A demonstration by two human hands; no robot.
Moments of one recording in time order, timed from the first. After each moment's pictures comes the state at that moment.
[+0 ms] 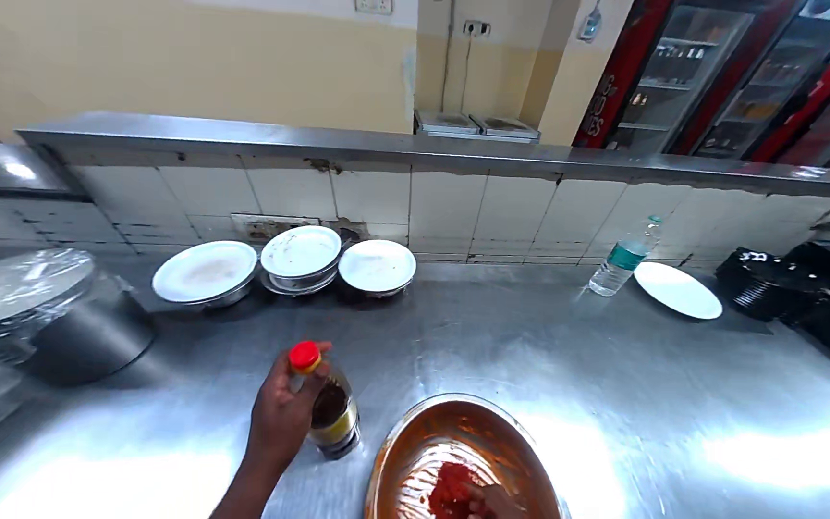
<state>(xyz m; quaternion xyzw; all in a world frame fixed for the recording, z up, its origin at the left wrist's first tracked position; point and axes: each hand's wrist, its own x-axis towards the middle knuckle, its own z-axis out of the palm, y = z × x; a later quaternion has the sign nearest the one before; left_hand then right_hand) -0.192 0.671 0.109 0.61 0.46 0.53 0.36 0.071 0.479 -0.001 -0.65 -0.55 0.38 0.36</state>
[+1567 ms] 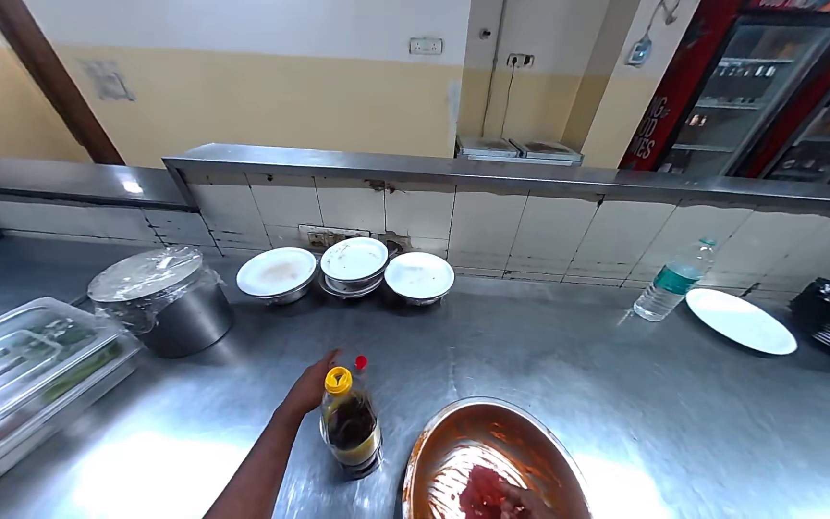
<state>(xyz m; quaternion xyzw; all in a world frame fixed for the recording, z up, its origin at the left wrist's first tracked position) -0.279 0.754 0.029 0.71 0.57 0.17 0.38 0.078 0.474 -0.005 -0.64 -0.53 0.41 0.39</state>
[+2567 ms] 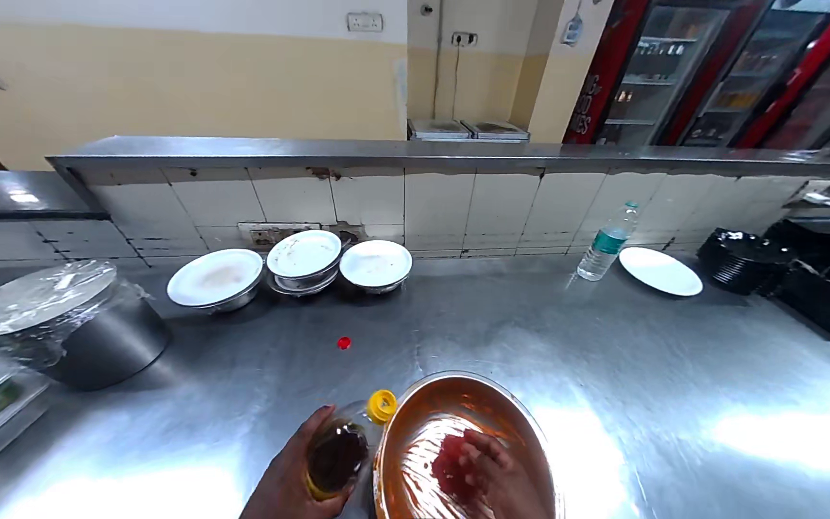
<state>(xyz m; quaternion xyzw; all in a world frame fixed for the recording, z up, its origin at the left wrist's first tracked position) -0.242 0.590 0.060 0.82 0.40 0.30 0.28 0.056 0.484 0.024 -0.58 -0.23 0.55 0.56</state>
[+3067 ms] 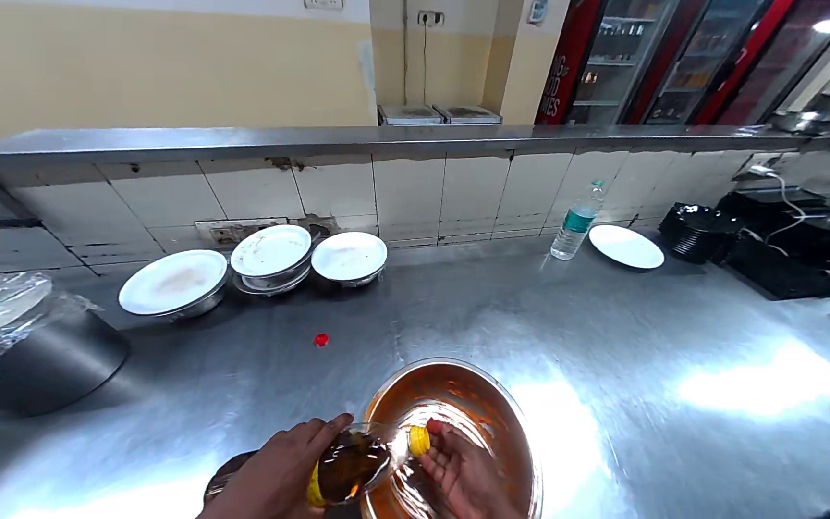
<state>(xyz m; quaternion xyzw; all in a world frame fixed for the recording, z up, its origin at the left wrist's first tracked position) -0.217 0.615 0.111 0.92 0.33 -0.09 0.19 0.026 0.503 0.034 -0.46 0.05 0.62 0.63</state>
